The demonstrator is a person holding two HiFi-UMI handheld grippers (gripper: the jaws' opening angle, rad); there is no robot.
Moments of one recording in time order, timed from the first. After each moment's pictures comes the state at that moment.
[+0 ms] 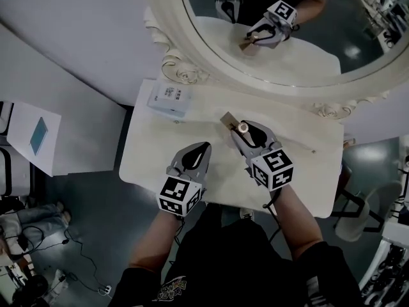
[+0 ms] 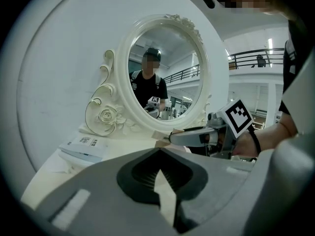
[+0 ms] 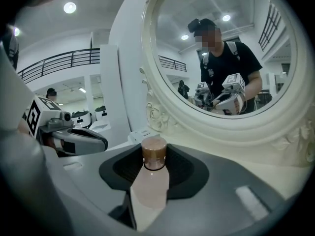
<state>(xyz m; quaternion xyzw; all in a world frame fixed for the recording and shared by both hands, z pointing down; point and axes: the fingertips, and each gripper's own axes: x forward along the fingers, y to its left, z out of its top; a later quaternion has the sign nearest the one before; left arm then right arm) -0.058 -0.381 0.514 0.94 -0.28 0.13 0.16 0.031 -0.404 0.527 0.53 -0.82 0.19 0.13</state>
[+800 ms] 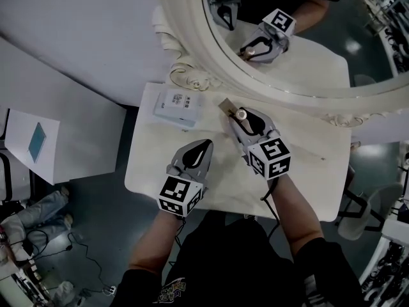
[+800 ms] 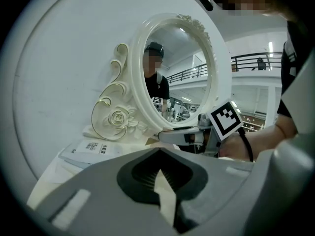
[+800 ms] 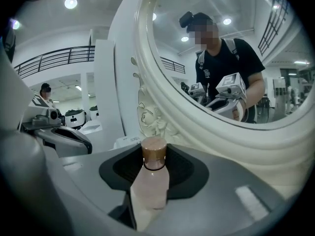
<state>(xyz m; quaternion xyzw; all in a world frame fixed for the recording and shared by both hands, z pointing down) -0.075 -0.435 0.519 0.94 -0.27 0.13 0.17 0.014 -0.487 0.538 0.55 -0.81 0.17 0.13</state>
